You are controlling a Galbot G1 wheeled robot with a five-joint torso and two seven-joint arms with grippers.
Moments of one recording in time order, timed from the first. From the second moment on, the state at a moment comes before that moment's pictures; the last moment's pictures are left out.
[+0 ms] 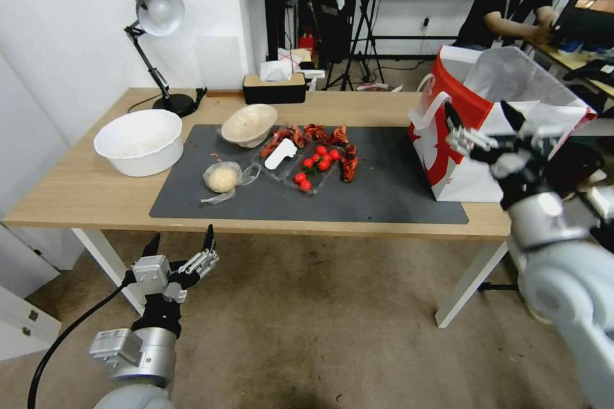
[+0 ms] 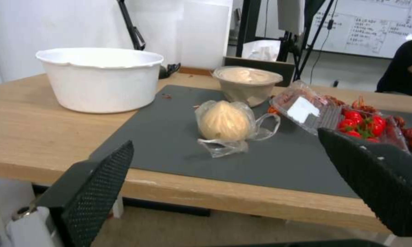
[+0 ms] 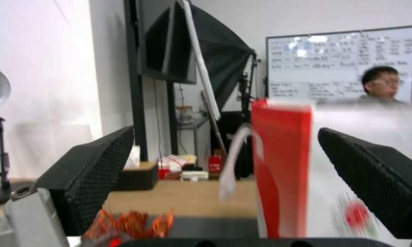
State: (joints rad) left arm 1.80 -1.51 -0.60 -2.32 -0.26 0.02 -0.04; right arm -1.46 0.99 0.63 2.29 0.59 0.04 0.20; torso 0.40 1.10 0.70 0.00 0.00
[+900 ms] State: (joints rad) left arm 1.77 -1.49 -0.58 -2.29 -0.29 0.02 -0.04; right arm -1.76 1.27 0.55 2.06 0.34 0.40 0.12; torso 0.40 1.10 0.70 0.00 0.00
